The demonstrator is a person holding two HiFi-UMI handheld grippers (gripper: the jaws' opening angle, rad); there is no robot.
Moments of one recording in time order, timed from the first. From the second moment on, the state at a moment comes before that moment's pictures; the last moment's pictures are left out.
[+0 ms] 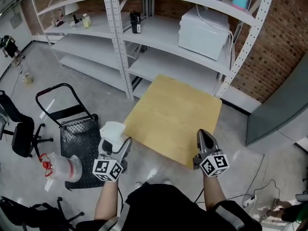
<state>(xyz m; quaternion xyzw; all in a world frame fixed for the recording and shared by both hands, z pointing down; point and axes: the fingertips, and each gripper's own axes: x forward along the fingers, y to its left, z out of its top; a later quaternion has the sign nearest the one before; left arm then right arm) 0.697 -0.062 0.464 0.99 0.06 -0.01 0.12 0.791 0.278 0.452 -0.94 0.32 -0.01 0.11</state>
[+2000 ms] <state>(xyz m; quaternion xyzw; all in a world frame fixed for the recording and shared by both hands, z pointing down) 0.118 -0.237 0.466 0.88 -0.45 -0.09 0.08 0.423 -0.173 0.447 -0.59 0.80 -0.05 0.11</state>
